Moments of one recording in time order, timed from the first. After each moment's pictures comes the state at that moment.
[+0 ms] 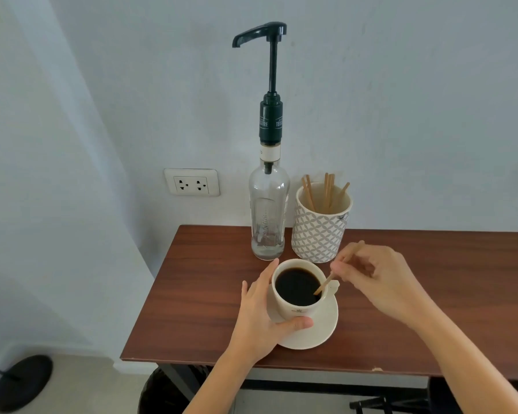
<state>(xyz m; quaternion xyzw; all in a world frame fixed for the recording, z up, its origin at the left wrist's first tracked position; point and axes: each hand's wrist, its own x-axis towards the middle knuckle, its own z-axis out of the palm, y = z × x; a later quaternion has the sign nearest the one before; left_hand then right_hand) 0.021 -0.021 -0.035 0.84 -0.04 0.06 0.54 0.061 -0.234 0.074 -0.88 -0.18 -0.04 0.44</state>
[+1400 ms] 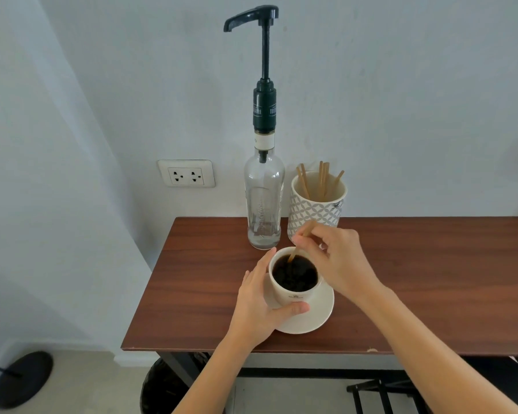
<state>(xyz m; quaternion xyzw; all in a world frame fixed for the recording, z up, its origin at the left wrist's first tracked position) 0.022 -0.022 -0.035 0.84 -0.05 0.09 0.54 0.068 -0.184 0.062 -0.86 -0.26 -0.13 0.43</state>
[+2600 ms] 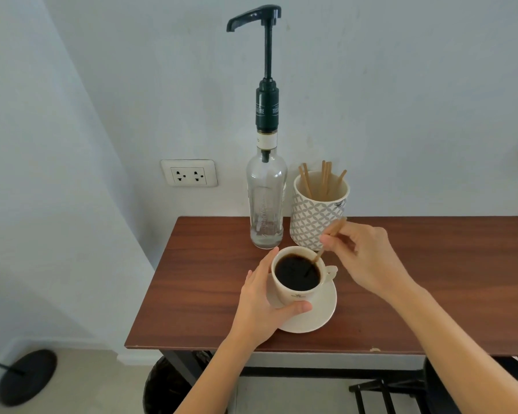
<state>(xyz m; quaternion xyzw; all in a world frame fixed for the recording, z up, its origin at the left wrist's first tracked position) 0.019 -0.022 -0.033 0.83 -0.04 0.08 0.54 0.070 -0.215 0.070 -0.89 -0.21 -0.12 0.39</state>
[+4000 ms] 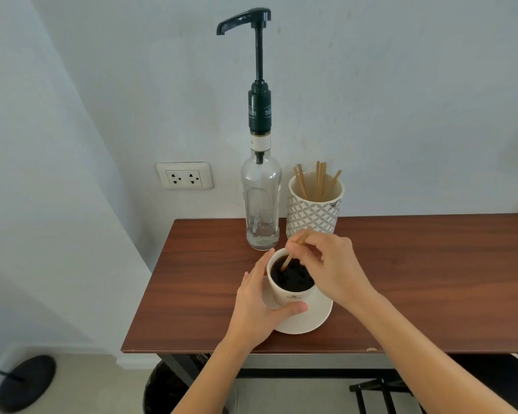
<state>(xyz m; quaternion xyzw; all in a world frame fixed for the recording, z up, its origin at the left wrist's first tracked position) 0.019 -0.023 -0.031 0.84 -0.05 0.09 0.53 0.056 -0.178 0.063 -0.86 -0.23 -0.09 0.45</state>
